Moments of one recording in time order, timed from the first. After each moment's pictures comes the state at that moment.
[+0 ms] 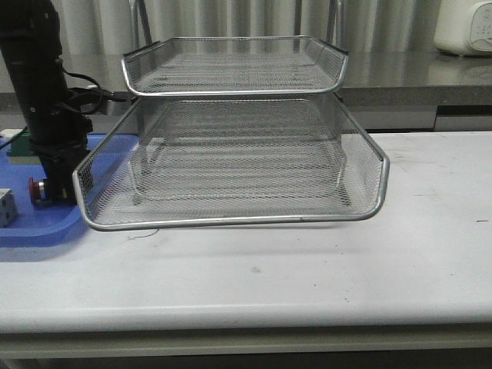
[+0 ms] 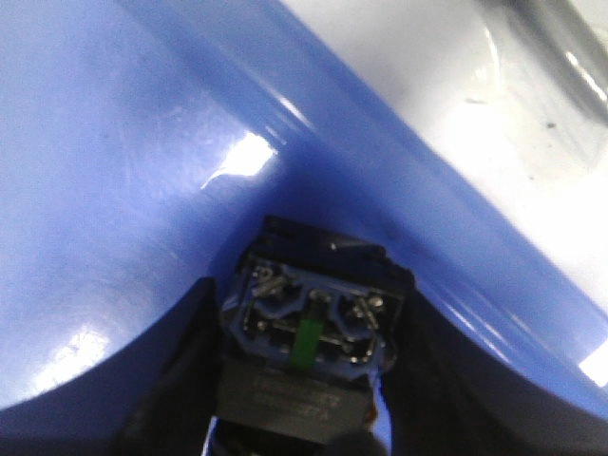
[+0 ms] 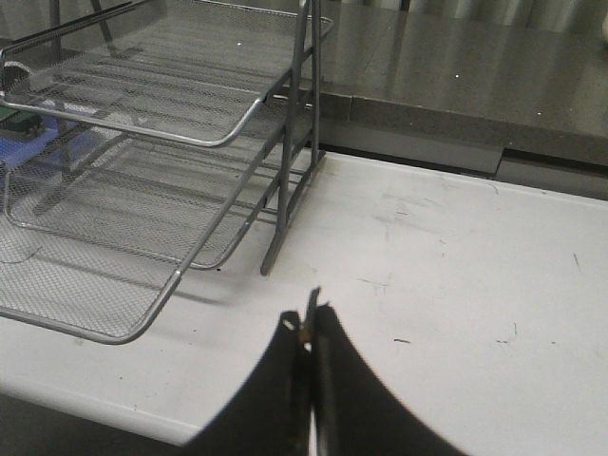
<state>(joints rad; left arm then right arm) -0.11 2.34 -1.96 -0.07 1.13 0.76 0.11 0.18 -0.38 0.24 0.48 -0.27</state>
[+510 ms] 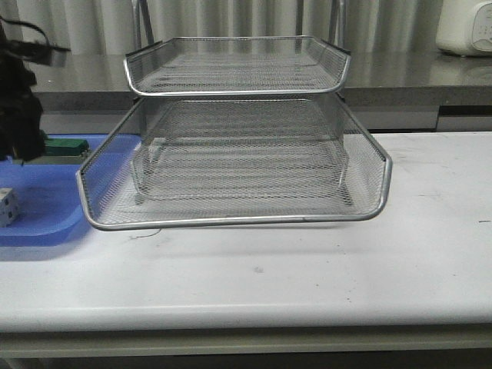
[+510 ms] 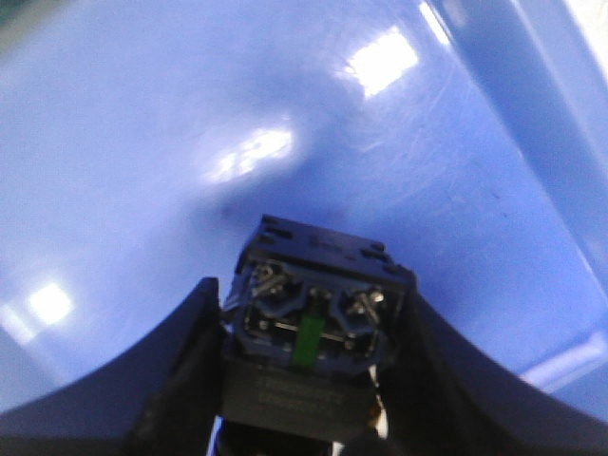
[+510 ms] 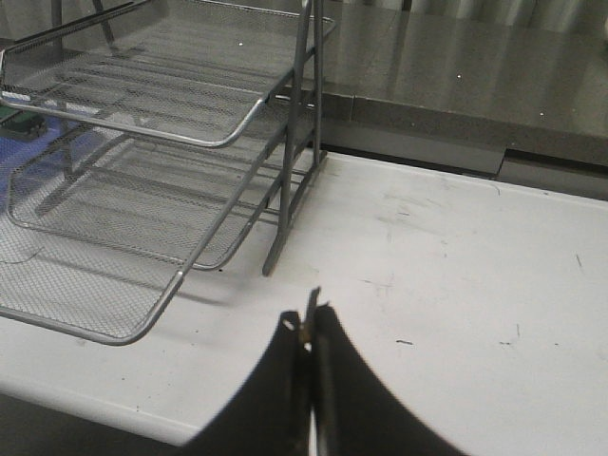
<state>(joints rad) 0.01 2.18 -1.95 -0.10 1.22 0.65 0.11 0.18 -0.38 0.24 0.48 -0.27</state>
